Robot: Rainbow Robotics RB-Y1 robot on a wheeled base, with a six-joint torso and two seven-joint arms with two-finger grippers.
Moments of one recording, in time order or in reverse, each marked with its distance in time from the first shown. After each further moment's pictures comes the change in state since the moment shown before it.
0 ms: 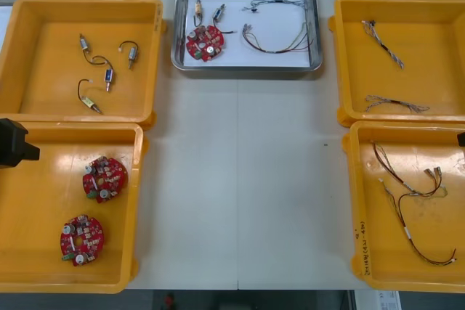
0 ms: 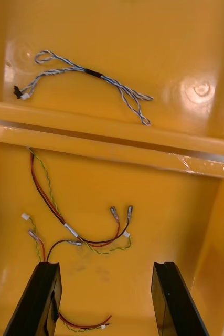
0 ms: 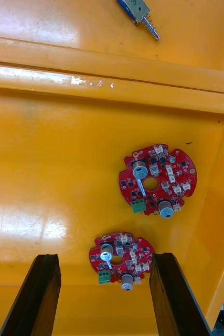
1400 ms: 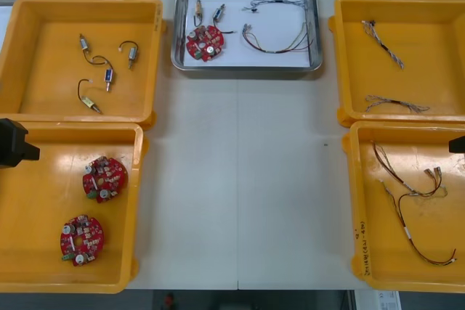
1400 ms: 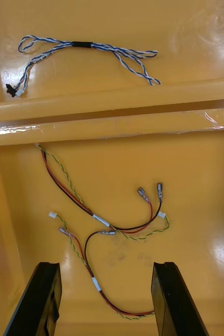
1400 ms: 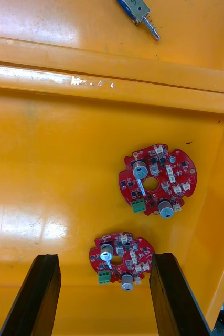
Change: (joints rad) right arm 0.008 0.000 -0.004 0.074 -0.091 0.000 -0.231; left arm 0.000 0.000 0.000 0.000 0.000 0.000 0.000
